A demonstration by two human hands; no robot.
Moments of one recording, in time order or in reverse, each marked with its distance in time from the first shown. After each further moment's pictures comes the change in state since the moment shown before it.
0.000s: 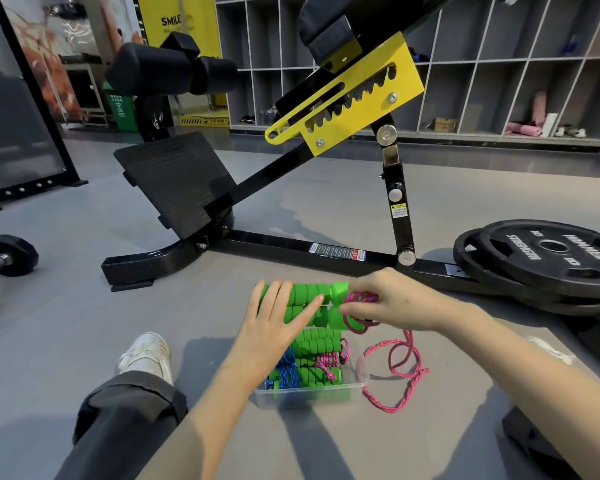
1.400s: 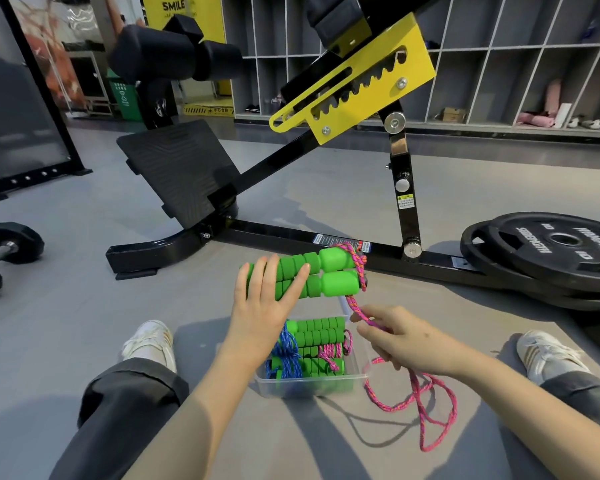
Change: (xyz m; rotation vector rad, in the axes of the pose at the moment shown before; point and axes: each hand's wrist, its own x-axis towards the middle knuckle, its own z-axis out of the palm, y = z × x) left_hand 0.006 -0.009 -0.001 0.040 0.095 -0.188; right_hand -0.035 -0.001 0.047 0.417 -0.046 0.251
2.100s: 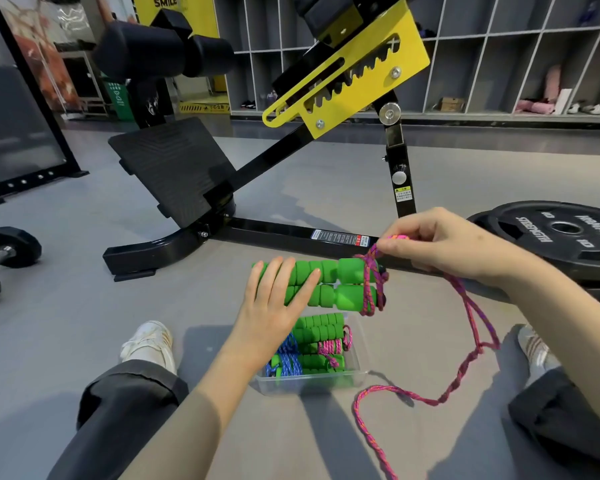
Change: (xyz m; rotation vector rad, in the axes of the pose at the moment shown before) left_hand 0.007 0.009 -0.002 -0.126 0.124 0.119; right_hand 0.003 -0.039 -0.091 0.127 0.147 -0.193
